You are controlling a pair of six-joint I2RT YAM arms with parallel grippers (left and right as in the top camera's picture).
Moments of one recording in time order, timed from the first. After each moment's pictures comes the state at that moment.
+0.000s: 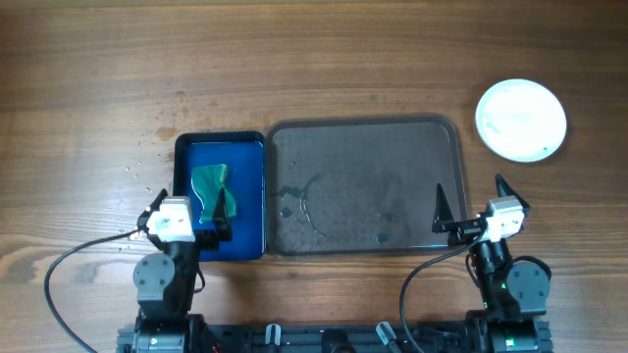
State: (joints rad) left arm 0.00 0.15 0.01 -0.07 0.03 -0.03; right arm 0.04 0.02 0.01 0.00 -0.11 -0.05
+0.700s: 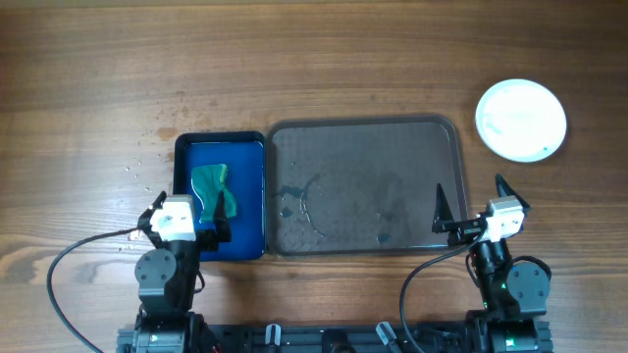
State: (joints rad) left arm 0.00 0.19 0.01 -0.07 0.00 -0.01; right arm 0.04 0.02 0.01 0.00 -0.11 -0.05
